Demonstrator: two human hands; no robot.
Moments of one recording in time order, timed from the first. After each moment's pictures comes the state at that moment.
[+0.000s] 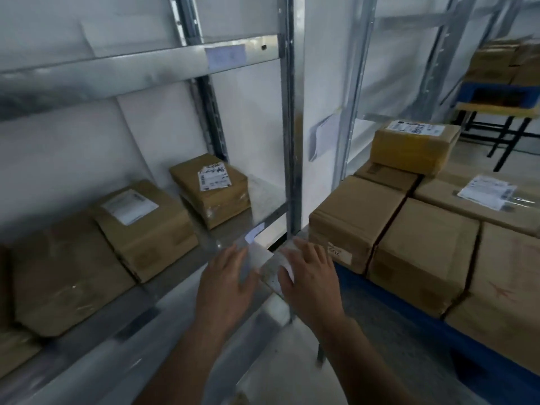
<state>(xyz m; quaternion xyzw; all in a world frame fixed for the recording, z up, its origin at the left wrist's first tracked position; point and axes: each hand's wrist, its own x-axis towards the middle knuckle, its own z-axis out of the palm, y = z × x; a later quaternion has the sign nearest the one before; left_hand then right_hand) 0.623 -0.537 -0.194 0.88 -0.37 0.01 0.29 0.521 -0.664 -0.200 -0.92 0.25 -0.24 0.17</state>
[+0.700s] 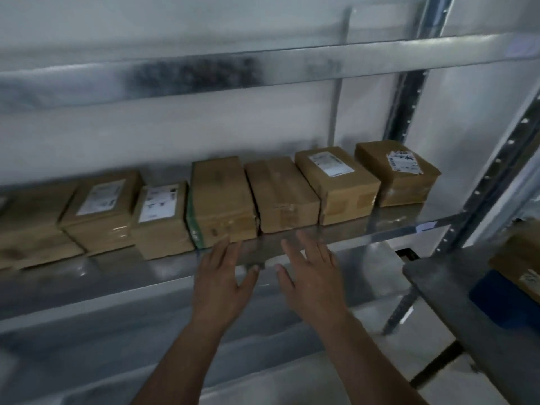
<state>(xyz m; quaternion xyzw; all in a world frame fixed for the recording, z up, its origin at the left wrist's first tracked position) 0.597 -0.213 -0.184 0.95 -0.10 0.14 0.25 0.574 -0.378 -0.180 -0.97 0.00 -0.19 0.15</state>
